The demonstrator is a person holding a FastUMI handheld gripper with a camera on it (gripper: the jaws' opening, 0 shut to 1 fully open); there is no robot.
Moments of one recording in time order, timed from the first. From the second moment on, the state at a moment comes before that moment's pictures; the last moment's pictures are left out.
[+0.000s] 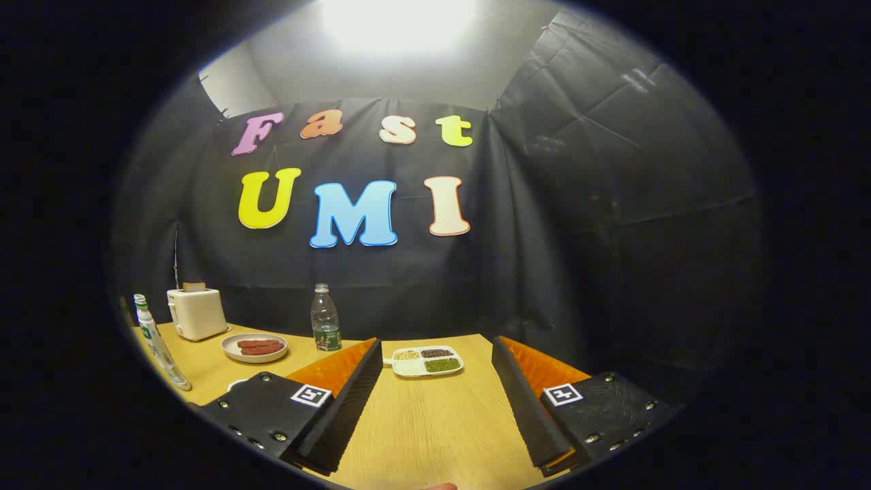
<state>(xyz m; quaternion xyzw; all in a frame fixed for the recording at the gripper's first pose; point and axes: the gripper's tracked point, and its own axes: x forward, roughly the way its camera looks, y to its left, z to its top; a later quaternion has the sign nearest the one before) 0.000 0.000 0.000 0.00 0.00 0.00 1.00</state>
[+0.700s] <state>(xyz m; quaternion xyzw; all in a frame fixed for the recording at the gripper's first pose) -0.103 0.237 0.007 0.03 0.01 0.14 0.99</state>
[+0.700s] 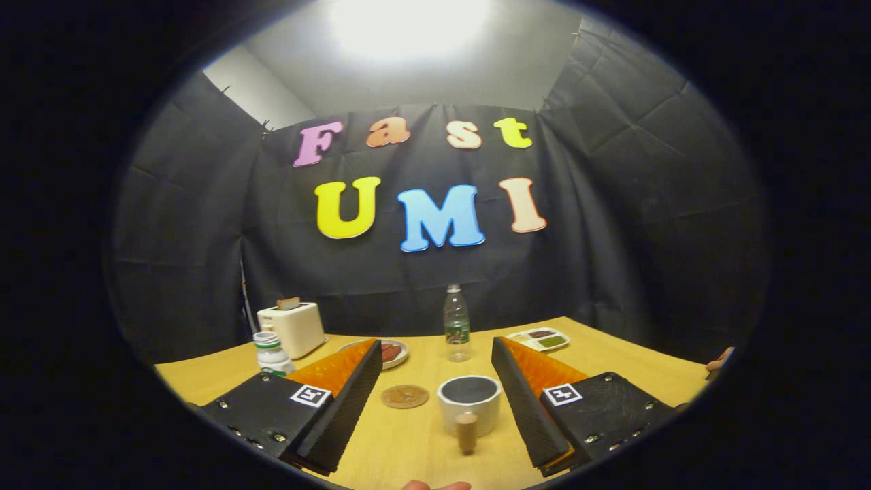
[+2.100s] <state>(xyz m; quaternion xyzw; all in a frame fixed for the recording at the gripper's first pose) -0.068 0.429 -0.113 0.02 0.10 0.22 0.97</state>
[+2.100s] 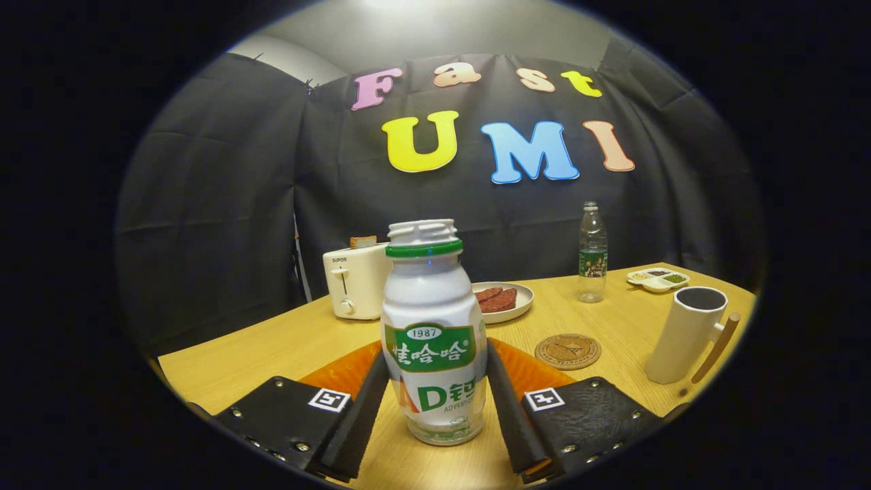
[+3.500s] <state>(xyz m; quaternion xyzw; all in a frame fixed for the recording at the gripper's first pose) -0.013 0.348 -0.045 0.57 0.06 0.12 0.81</state>
